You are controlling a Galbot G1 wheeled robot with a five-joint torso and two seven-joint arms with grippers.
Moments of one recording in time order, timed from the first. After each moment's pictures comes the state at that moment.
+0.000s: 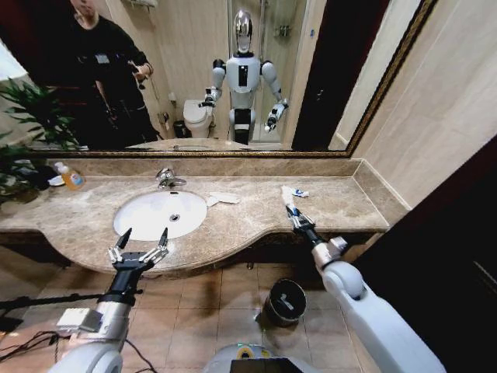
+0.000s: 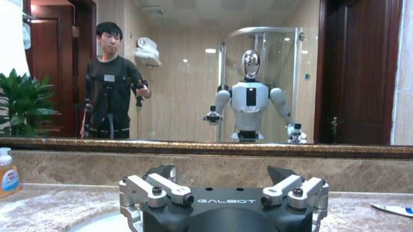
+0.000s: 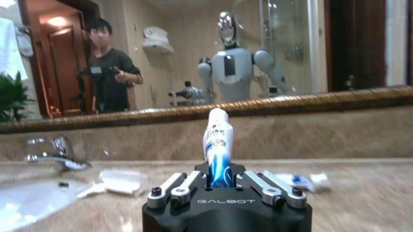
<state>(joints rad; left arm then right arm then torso) 1.84 -1.36 -0.82 -2.47 -0.37 0.04 0.05 -1.36 1.04 0.45 1.98 0.55 0.03 0.00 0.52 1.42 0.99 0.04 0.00</state>
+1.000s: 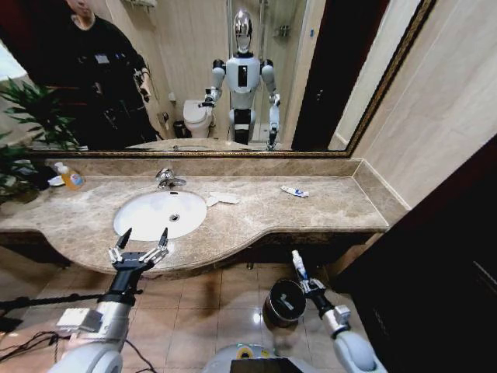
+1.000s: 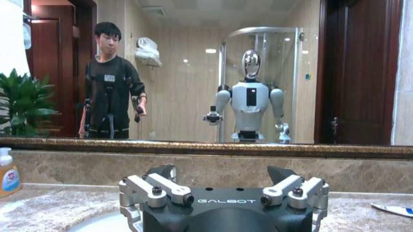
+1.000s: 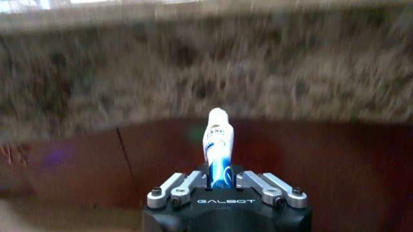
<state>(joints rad) 1.84 -1.36 -0.82 -2.47 -0.37 0.04 0.05 -1.49 1.28 0.46 1.44 0.28 0.25 -0.17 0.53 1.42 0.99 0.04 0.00</state>
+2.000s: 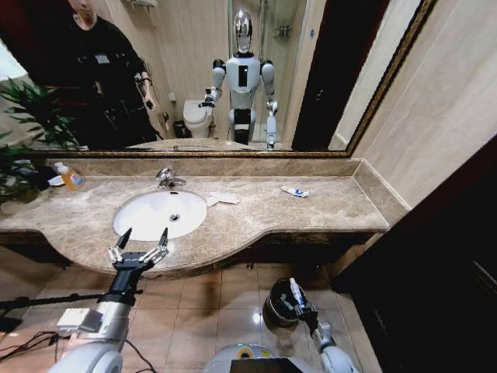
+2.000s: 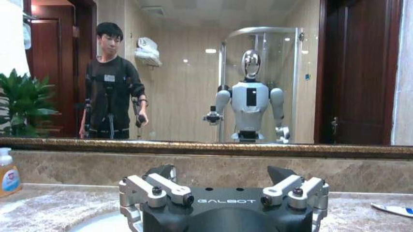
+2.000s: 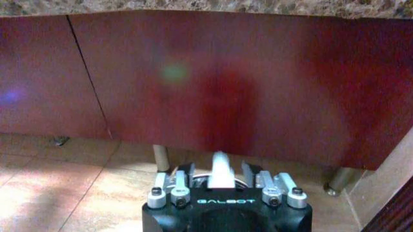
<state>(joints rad) 1.84 -1.36 -0.82 -2.47 -0.37 0.04 0.05 -1.36 1.30 0.39 1.04 0.23 0.38 -0.09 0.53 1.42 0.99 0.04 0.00</state>
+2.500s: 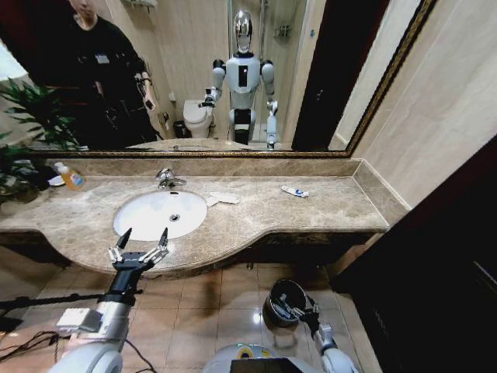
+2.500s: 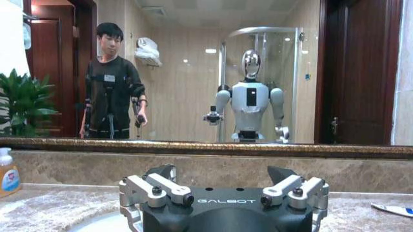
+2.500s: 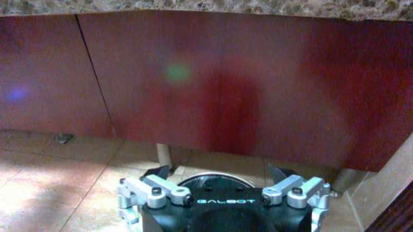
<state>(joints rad) 1.84 -1.36 -0.82 -2.47 -0.37 0.04 0.05 -1.37 1.30 0.39 1.05 0.22 0.39 -0.09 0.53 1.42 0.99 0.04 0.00</state>
